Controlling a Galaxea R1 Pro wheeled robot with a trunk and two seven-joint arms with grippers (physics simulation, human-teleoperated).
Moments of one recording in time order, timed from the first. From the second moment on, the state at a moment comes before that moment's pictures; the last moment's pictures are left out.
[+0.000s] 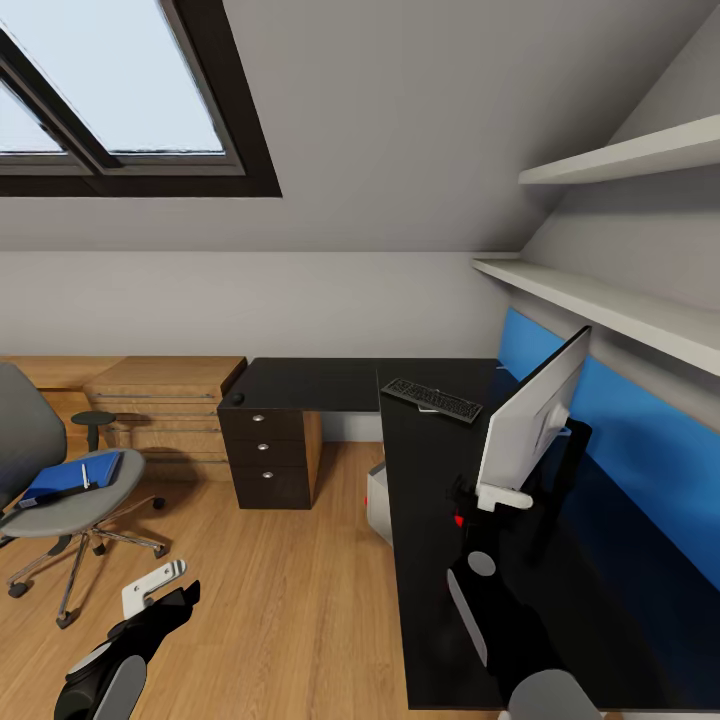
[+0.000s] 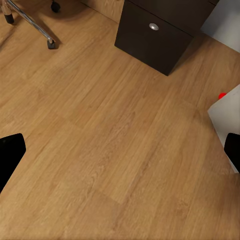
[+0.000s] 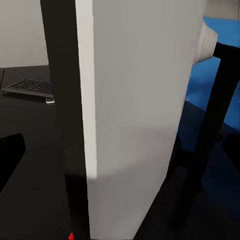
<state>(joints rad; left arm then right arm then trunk) -0.07 0.10 0.07 -1.46 0.56 0.45 0.43 -0.50 0.13 0.04 -0.89 0.10 -0.15 -0.54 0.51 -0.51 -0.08</state>
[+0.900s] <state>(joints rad) -0.07 0.10 0.06 -1.46 0.56 0.45 0.43 -0.51 0.13 0.01 -0.89 0.10 -0.11 -0.54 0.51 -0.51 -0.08</state>
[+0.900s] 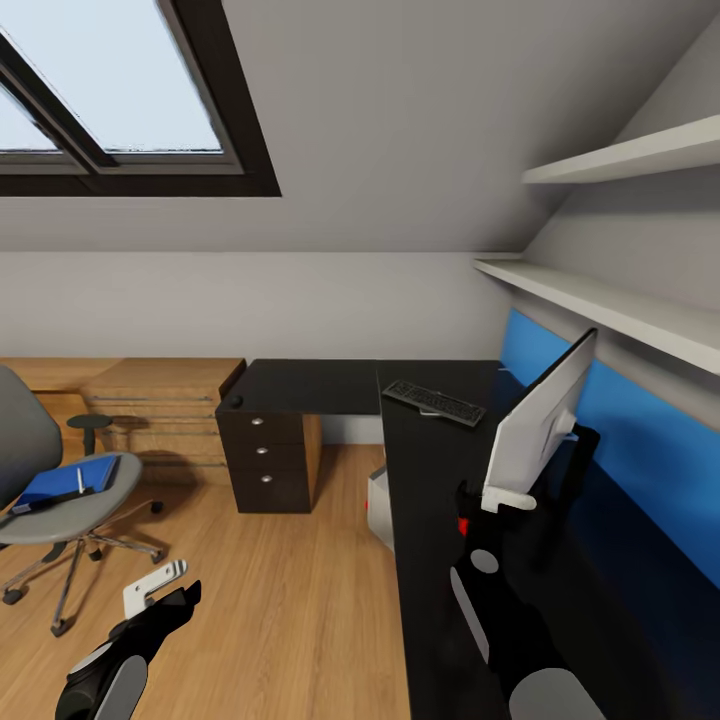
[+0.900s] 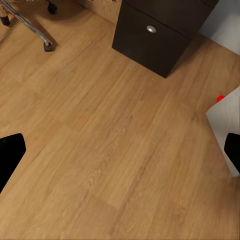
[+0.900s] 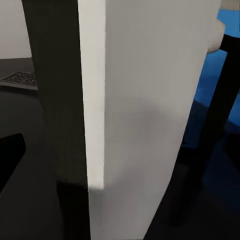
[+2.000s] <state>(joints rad) -0.07 0.10 0.06 -1.45 0.56 0.45 0.43 -0.51 0.13 -0.05 -0.90 0.10 -0.16 -0.55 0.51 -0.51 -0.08</state>
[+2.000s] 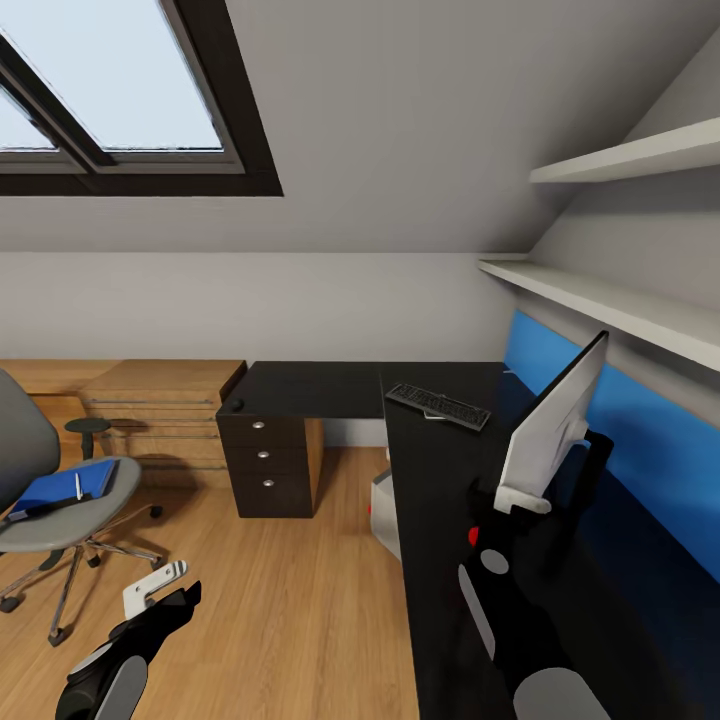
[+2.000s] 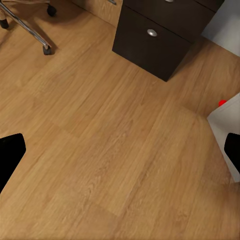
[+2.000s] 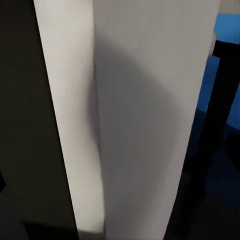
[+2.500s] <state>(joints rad) -0.07 0.10 0.06 -1.45 0.56 0.45 0.43 -0.51 0.13 -0.05 -0.90 0.10 -0.17 -0.55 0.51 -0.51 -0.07</state>
